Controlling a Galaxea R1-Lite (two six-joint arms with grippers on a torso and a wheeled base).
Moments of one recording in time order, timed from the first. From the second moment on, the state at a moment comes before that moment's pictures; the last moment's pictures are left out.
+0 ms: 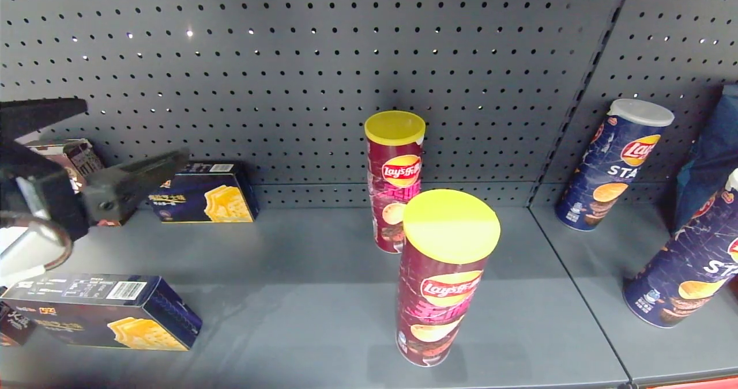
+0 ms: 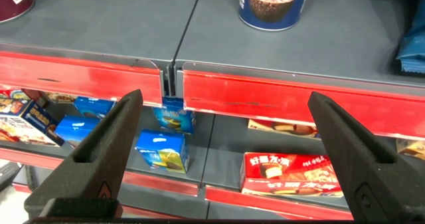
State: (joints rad) left arm -0.48 1.06 -0.86 -0.18 0.22 0.28; right arm 0.17 0.10 0.00 0.01 0.01 -0.01
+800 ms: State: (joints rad) left arm -0.47 0.85 -0.81 -0.08 0.26 0.31; right arm 0.21 0.26 -0.61 0.16 0.25 0.08
